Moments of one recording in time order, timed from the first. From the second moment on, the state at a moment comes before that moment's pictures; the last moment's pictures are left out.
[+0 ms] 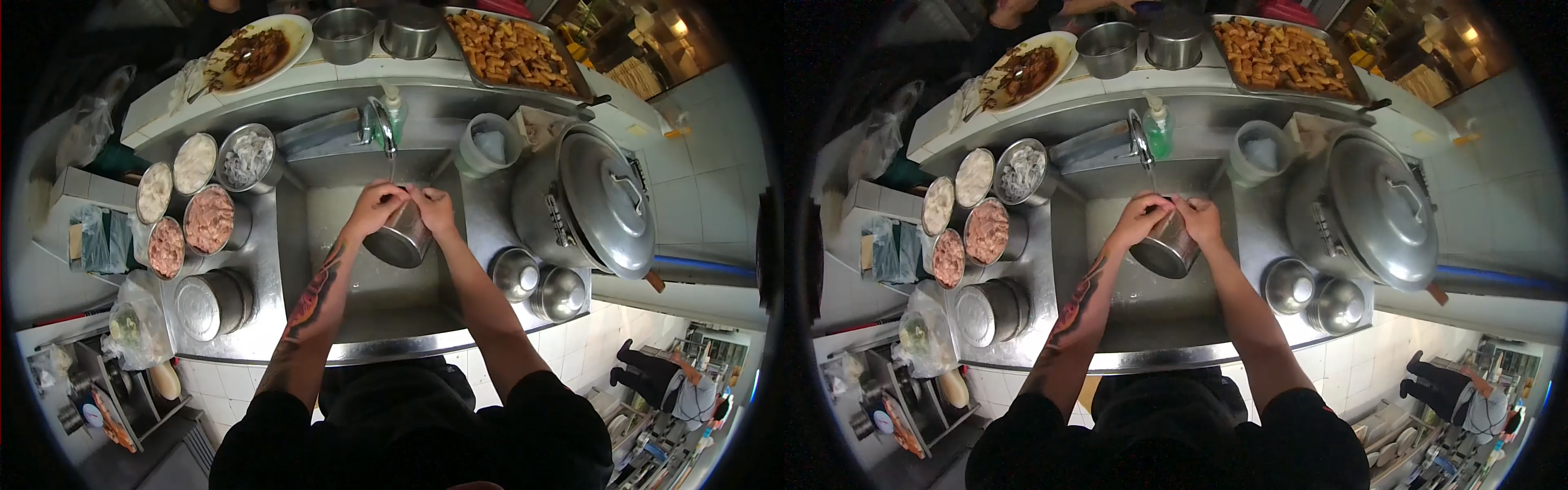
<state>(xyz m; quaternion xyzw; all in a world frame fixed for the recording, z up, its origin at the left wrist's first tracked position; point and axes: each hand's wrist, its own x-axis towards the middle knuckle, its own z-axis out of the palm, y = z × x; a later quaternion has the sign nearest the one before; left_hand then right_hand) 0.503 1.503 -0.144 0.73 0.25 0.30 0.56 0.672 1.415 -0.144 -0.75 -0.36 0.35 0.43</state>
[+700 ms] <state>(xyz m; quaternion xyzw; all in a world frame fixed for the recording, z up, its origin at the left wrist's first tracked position) 0.537 1.507 -0.141 0.68 0.25 0.34 0.59 0.640 1.402 -0.120 -0.54 0.02 0.36 0.76</state>
